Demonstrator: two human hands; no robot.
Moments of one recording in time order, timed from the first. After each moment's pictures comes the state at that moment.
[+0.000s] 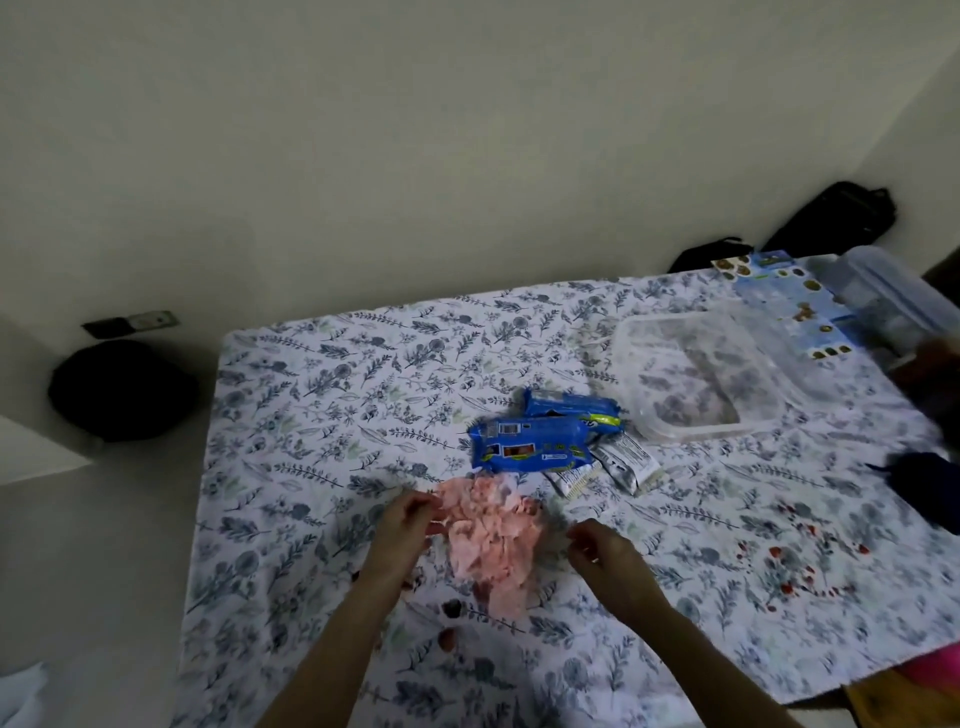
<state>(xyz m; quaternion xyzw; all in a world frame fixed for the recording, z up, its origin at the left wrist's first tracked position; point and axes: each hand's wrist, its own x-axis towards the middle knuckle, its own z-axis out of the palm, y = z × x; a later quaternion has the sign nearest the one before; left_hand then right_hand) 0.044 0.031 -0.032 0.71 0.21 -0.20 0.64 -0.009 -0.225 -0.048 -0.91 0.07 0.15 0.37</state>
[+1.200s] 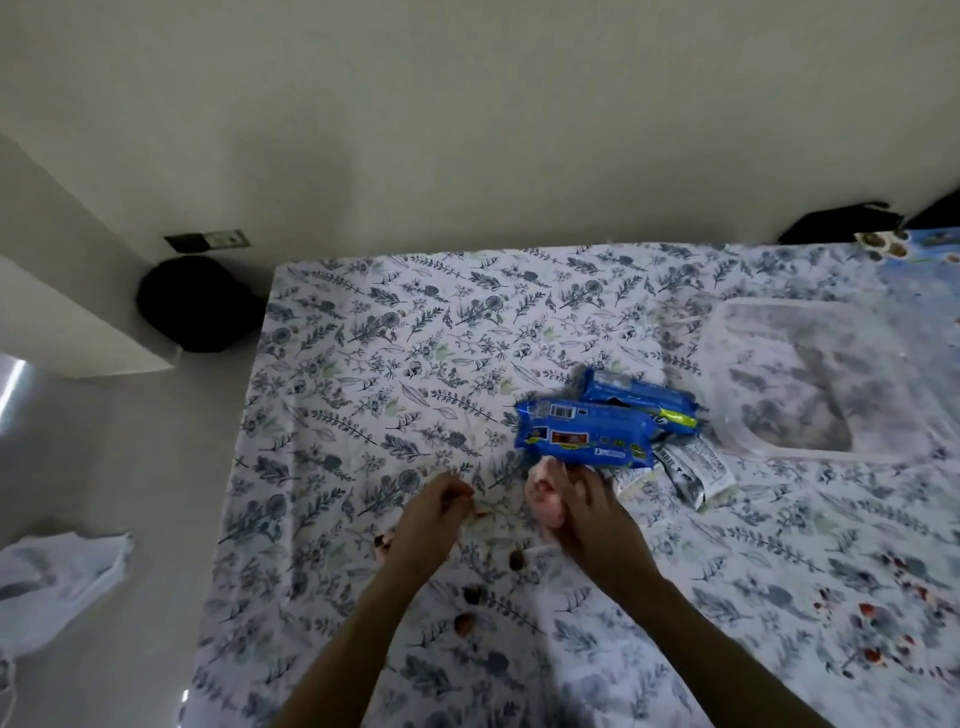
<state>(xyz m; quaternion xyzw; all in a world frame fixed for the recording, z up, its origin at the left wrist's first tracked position) 0.041 0.033 -0.068 0.84 0.13 -0.18 0.50 0.052 -0.197 -0.101 -0.96 -0.16 0.09 0.19</state>
